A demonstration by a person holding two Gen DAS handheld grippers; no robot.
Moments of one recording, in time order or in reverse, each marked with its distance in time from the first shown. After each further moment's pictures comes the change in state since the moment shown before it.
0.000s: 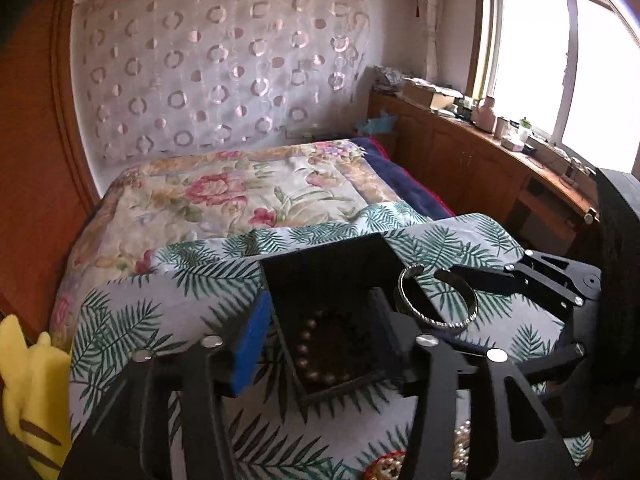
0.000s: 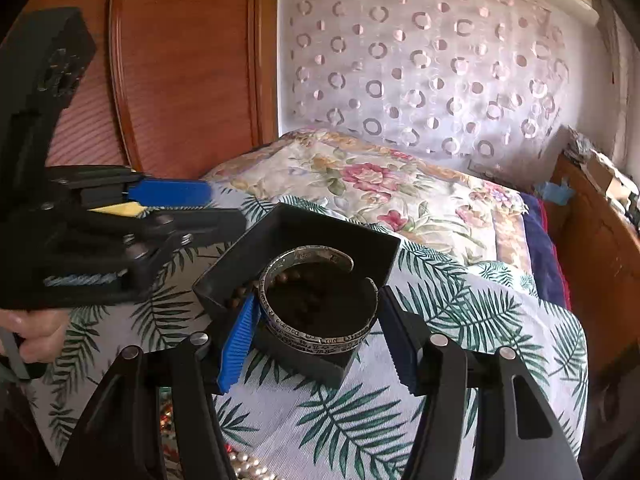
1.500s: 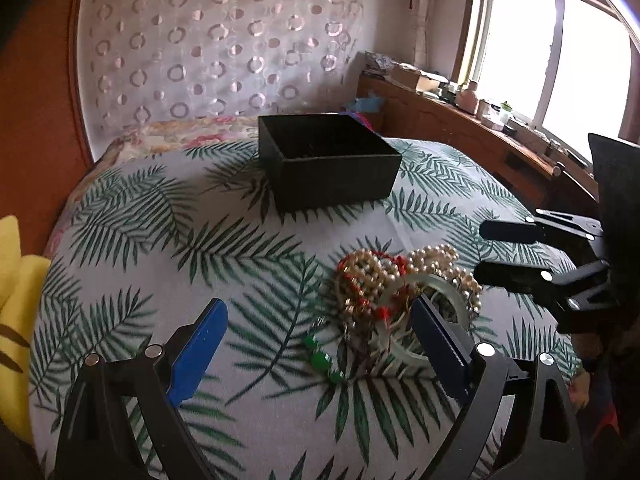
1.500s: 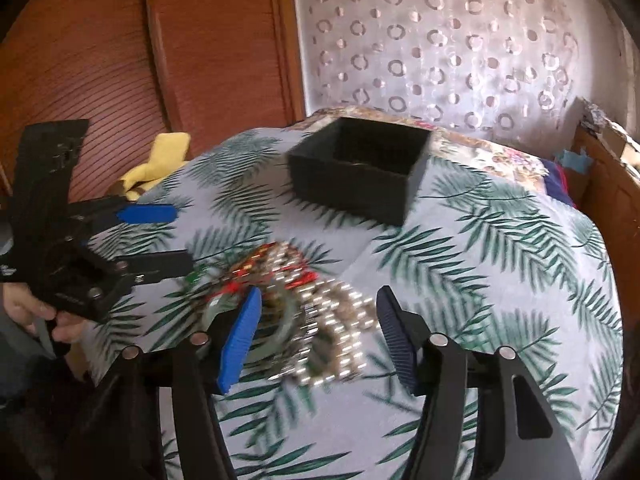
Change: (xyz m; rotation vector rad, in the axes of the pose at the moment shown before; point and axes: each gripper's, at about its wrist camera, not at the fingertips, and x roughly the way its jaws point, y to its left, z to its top) left arm -0.068 -0.011 -0.151 -0.037 0.047 -0.059; right arm -0.080 0.044 -0.114 0.025 0.035 0.136
